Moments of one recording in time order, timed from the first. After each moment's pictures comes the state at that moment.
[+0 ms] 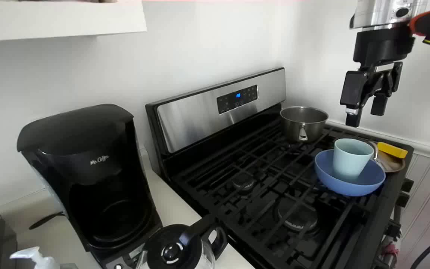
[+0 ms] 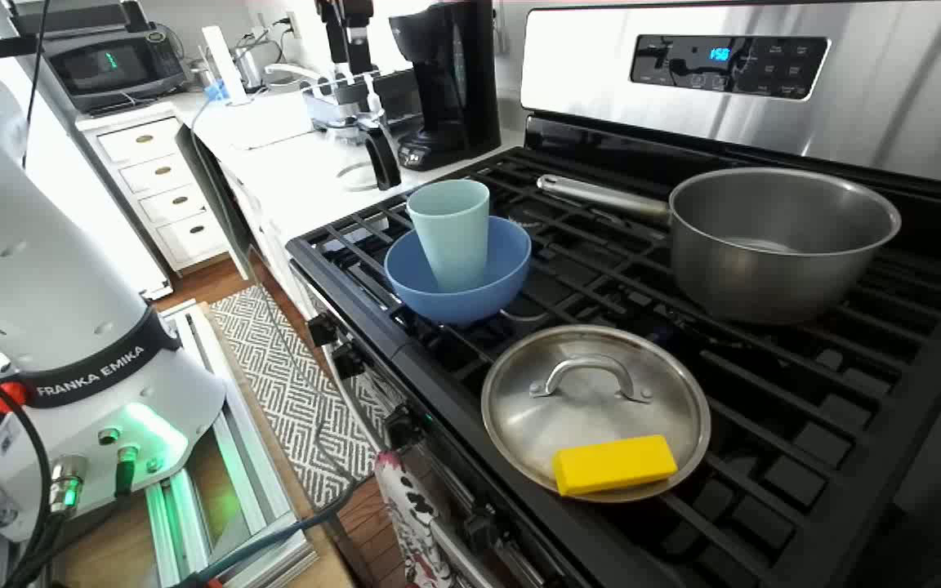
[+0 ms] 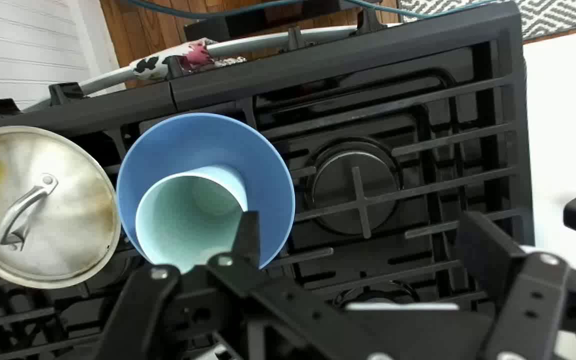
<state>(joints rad) -0.09 -0.62 0.00 -2.54 0.00 1.84 0.16</state>
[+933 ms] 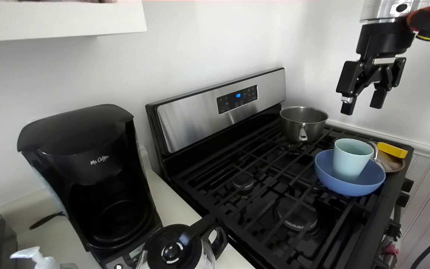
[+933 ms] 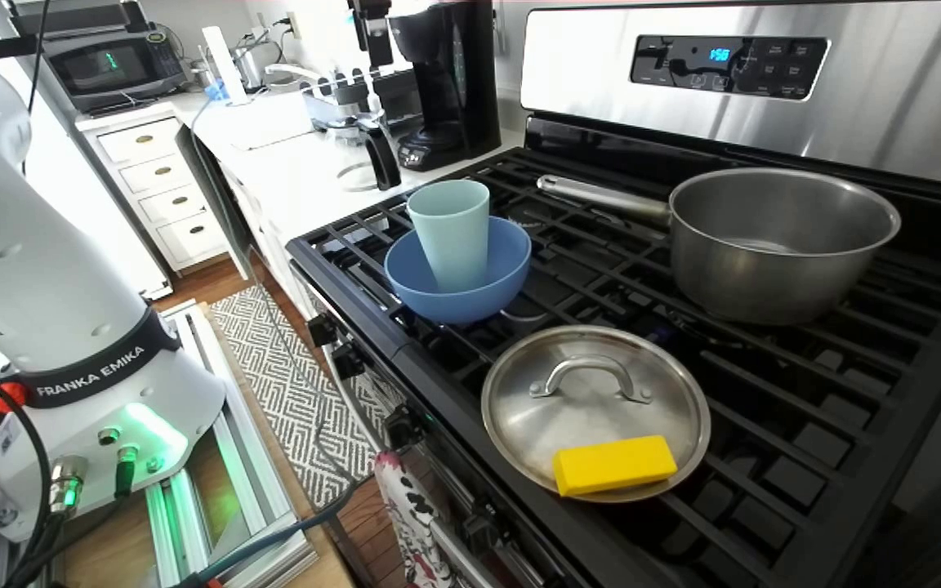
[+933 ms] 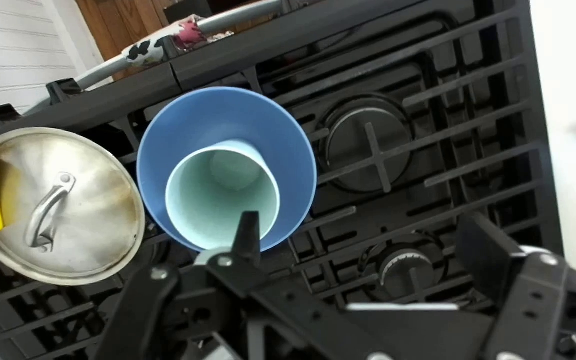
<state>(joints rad) -0.14 -0.63 -0.05 -2.53 0.00 1.91 0.21</state>
